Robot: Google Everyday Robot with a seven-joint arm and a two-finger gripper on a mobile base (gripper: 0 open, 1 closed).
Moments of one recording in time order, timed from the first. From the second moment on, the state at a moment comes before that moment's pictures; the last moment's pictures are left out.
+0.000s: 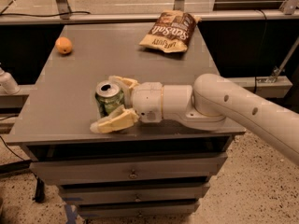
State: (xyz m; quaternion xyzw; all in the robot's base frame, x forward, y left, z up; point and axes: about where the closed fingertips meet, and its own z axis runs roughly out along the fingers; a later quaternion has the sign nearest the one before) arm 0.490 0.106 0.869 -0.50 0.55 0.42 0.52
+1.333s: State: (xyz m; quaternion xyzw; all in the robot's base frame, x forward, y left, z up) arm 0.534 0.009 0.931 -0.48 0.58 0.33 0.57
